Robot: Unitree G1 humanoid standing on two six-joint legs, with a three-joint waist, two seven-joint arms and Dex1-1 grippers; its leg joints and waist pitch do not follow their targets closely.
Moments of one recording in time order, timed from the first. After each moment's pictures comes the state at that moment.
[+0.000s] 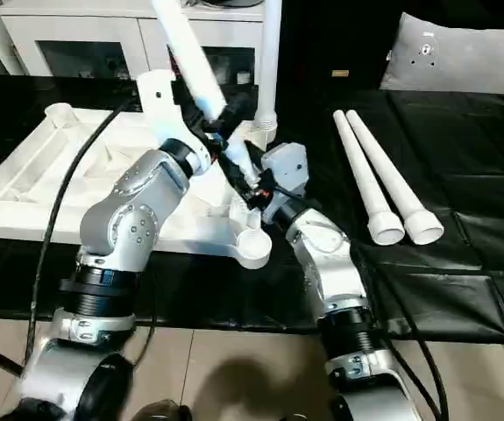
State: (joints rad) left arm -0.75 -0.07 0.03 0.20 -0.33 0.41 -0.17; right arm -0.53 -0.06 0.05 0.39 0.15 -0.16 0.55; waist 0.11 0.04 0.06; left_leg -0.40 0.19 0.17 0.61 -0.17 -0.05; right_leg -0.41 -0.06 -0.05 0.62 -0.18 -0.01
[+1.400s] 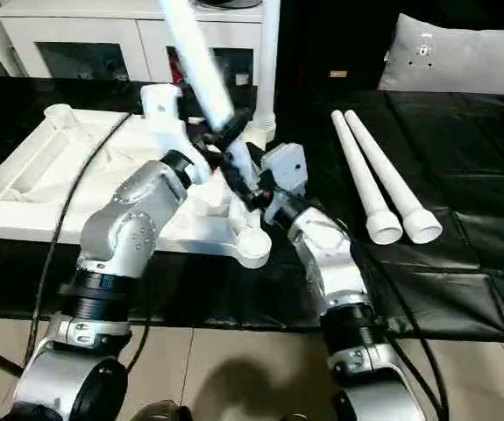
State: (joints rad) left arm -0.74 -0.05 0.04 0.27 -0.35 0.39 -0.28; right arm -0.55 -0.08 0.03 0.42 0.22 -0.06 0.62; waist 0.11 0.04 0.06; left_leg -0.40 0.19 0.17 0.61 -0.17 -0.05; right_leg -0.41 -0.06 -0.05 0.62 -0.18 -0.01
